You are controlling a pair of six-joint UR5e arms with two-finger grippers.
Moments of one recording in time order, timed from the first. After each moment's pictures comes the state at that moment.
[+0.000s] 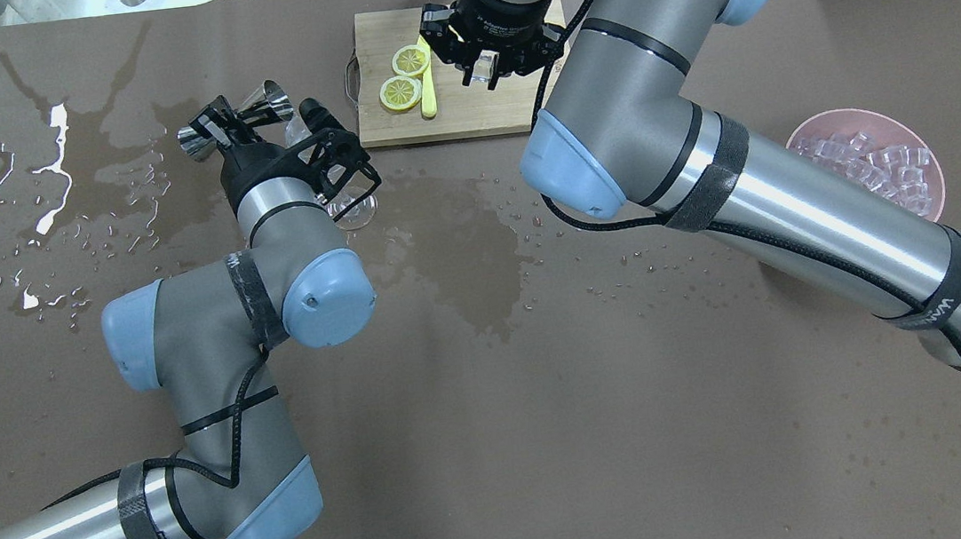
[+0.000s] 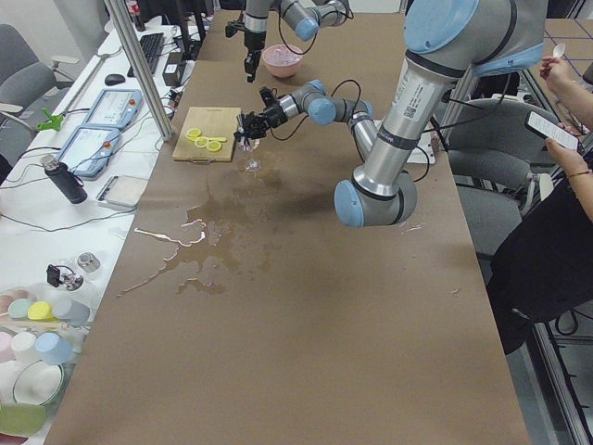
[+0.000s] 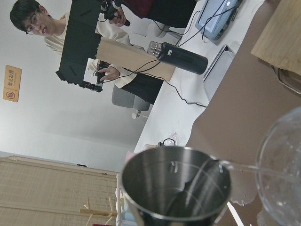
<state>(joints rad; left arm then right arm) -0.47 -2.19 -1.73 -1.31 -0.63 -0.47 0.80 -0.62 1.56 -1.64 2.02 1.25</state>
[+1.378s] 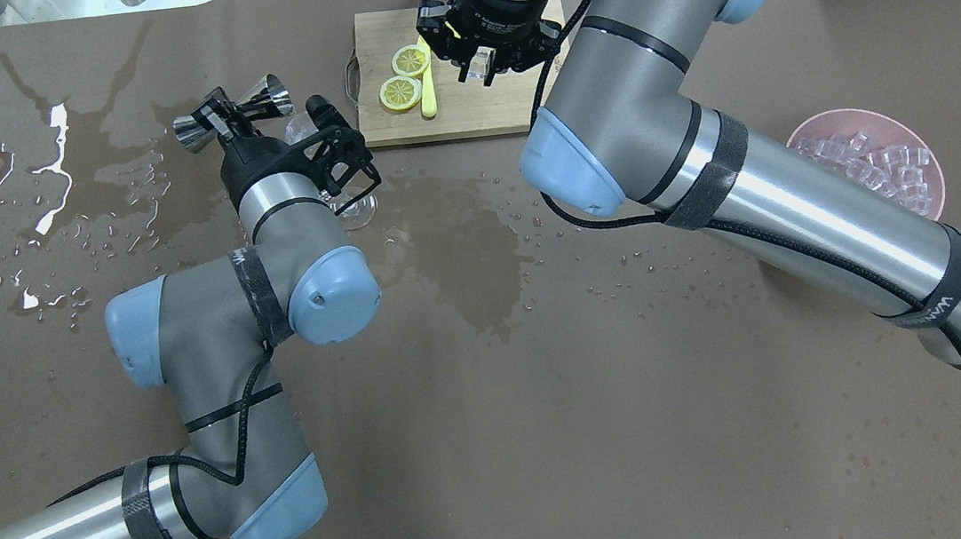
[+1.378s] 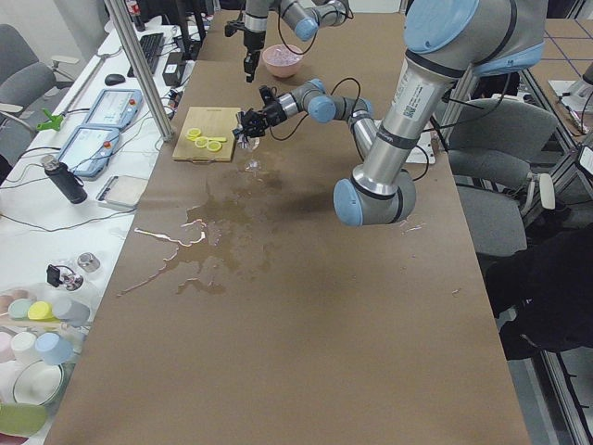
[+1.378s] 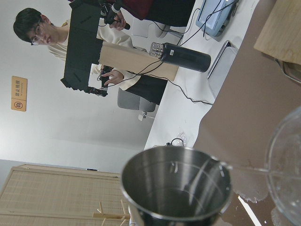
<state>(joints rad) -0.47 -2.20 -1.73 -1.28 -0.60 -0.43 0.80 -0.62 1.56 -1.62 2.02 1.25</state>
